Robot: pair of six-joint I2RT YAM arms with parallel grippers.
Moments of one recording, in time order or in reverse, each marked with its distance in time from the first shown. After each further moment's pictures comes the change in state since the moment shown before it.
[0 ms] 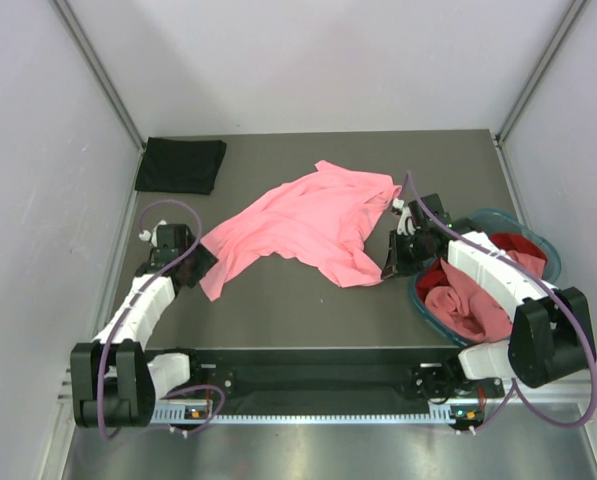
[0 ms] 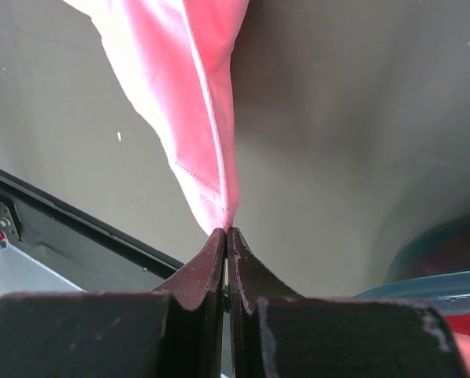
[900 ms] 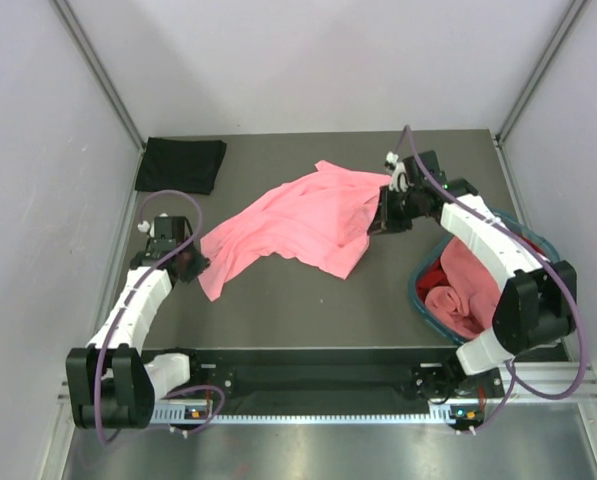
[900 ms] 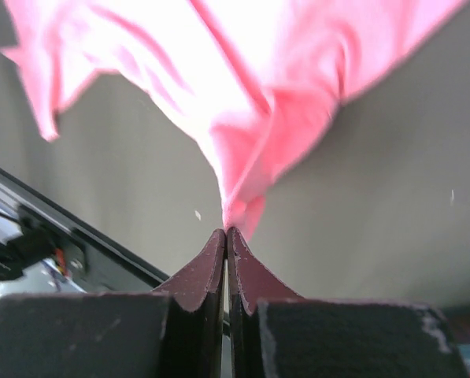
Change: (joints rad) left arm -0.012 -0.006 0.108 -0.203 -0.050 0.098; right arm -0.002 0.167 0.332 -0.022 -0.032 0.028
